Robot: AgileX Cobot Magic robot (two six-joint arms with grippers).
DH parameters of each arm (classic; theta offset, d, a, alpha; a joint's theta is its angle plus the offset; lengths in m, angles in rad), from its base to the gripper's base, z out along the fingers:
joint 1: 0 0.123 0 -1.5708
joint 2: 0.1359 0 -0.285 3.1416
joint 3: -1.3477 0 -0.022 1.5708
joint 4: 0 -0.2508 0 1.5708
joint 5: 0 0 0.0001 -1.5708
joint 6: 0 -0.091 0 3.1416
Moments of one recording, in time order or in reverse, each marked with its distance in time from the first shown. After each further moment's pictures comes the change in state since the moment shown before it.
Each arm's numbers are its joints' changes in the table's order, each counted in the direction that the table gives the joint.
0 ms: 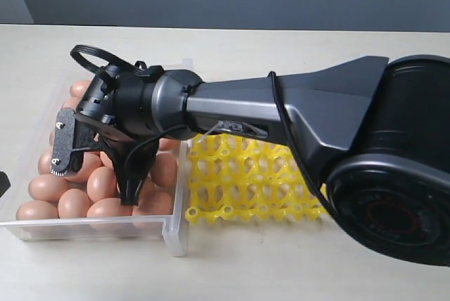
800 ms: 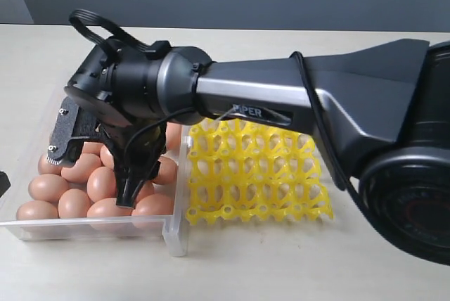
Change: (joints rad) left arm 0.000 0.000 0.000 0.000 0.000 0.000; right arm 0.002 -0.060 0.000 -0.079 0.153 -0.060
